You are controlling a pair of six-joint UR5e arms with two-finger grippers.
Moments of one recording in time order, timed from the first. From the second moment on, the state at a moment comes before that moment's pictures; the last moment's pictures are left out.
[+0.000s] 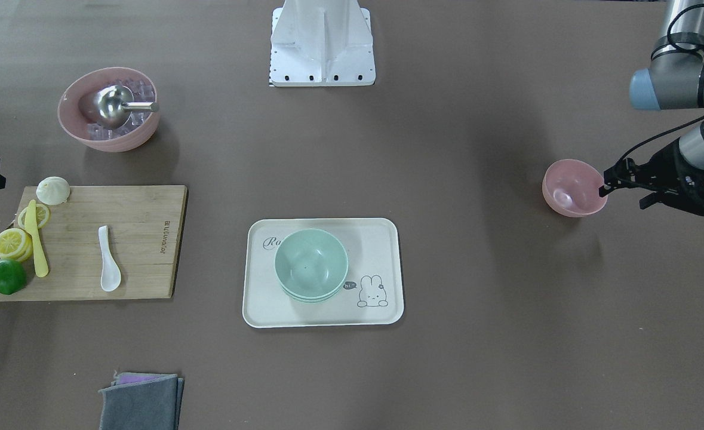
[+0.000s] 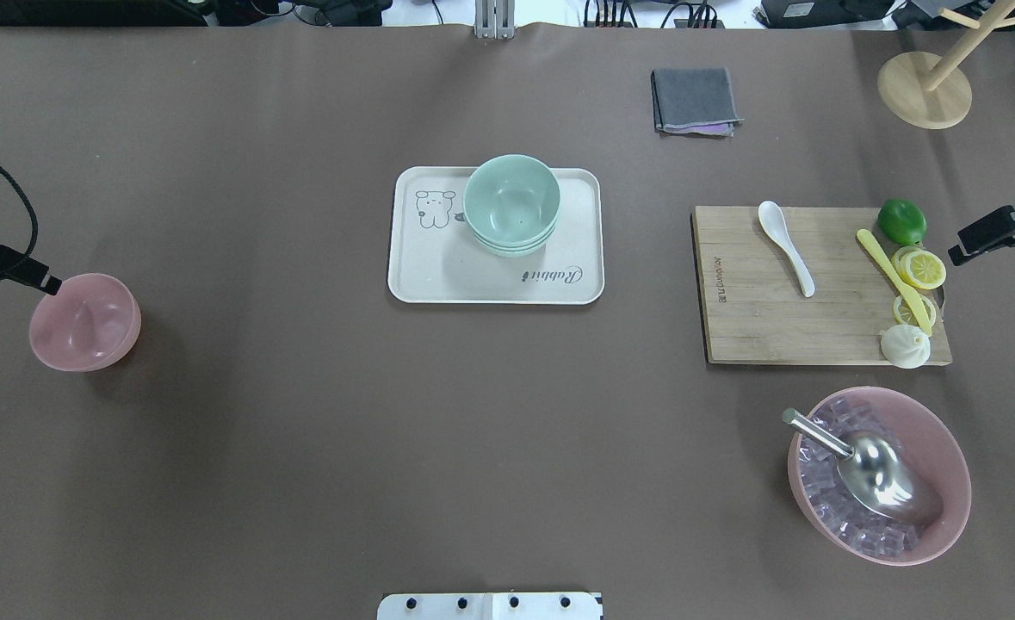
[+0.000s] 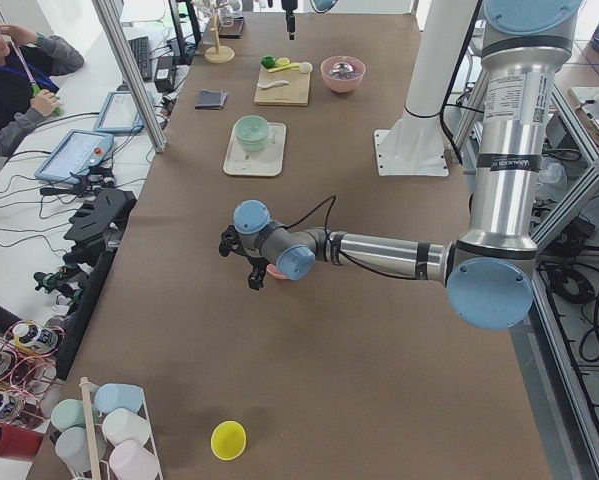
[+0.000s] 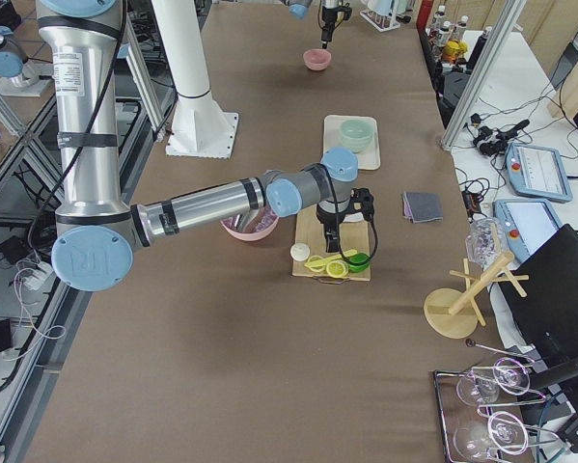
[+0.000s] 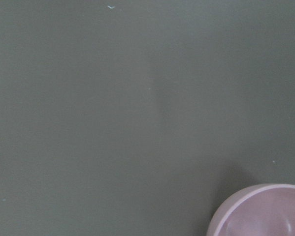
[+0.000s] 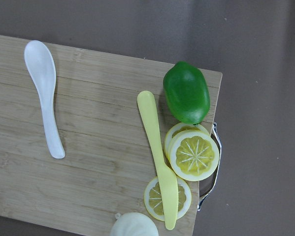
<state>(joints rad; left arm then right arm) -1.08 -1.61 -1.55 -2.12 -2.36 -0.45 1.20 -1.56 1.84 -1.46 2.33 0.37</state>
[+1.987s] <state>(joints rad) -0.86 -2.03 -1.61 -2.06 -2.28 -1.15 1.19 -1.55 1.84 -1.45 2.33 0.37</state>
